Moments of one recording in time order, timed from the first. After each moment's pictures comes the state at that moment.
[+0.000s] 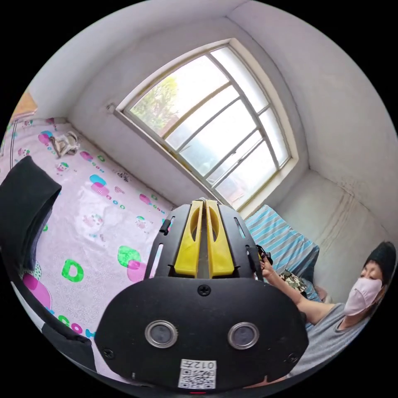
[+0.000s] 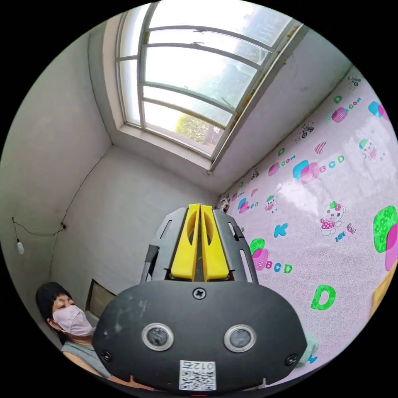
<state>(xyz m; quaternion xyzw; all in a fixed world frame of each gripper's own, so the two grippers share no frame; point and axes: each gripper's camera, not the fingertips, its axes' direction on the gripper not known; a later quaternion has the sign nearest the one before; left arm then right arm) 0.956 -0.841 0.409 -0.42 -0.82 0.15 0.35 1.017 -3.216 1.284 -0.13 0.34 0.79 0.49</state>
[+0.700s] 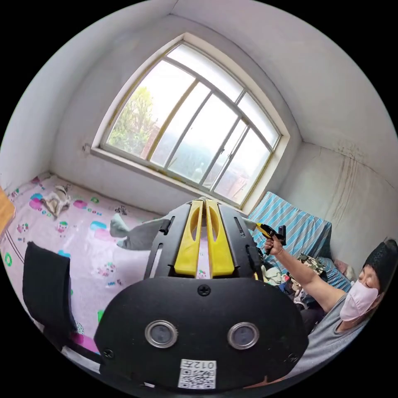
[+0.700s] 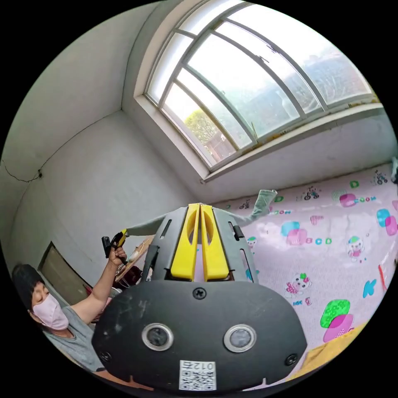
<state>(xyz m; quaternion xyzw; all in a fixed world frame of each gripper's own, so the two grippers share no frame) 0.742 -0.883 0.468 -0.53 -0.77 0.19 0.30 1.248 -3.141 1.380 -0.27 0.35 0.68 0.59</state>
